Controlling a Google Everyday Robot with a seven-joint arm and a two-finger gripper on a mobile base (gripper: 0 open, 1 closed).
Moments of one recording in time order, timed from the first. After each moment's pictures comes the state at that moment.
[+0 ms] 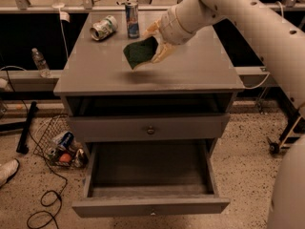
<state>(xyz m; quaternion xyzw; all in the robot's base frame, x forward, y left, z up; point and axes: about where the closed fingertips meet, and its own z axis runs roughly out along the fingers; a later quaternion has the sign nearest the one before) 0.708 0.000 0.909 -0.82 0.42 -0.03 0.39</state>
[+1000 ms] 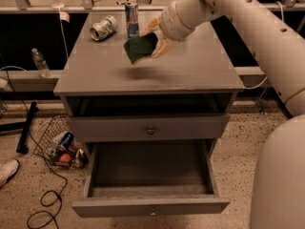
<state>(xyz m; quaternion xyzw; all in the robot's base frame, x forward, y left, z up) 0.730 0.001 0.914 -0.81 0.42 -0.02 0.40</state>
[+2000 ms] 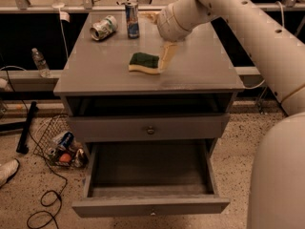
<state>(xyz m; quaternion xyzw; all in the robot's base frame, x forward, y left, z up) 0.730 0.008 0.907 -0.82 0.42 -0.02 0.40</state>
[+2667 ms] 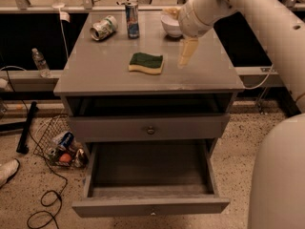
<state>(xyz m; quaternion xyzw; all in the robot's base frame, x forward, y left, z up) 0.747 -0.059 0.911 -0.79 0.49 -0.05 0.36</state>
